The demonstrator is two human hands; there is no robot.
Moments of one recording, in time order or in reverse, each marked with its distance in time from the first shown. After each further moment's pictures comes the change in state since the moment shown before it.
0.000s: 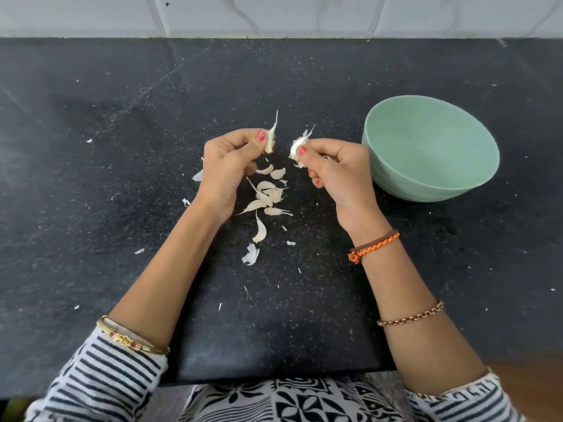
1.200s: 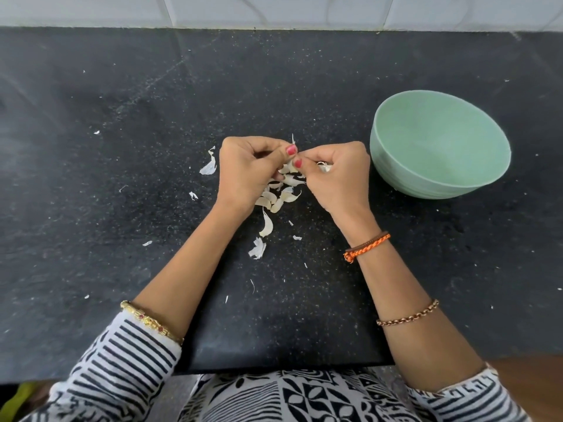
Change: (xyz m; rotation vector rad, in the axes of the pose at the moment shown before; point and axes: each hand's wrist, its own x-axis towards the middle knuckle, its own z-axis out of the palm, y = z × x) left_hand -0.007 -0.005 0.012 0.154 0.013 0.138; right_hand -0.008 0.002 0.012 -0.476 0.070 -0.184
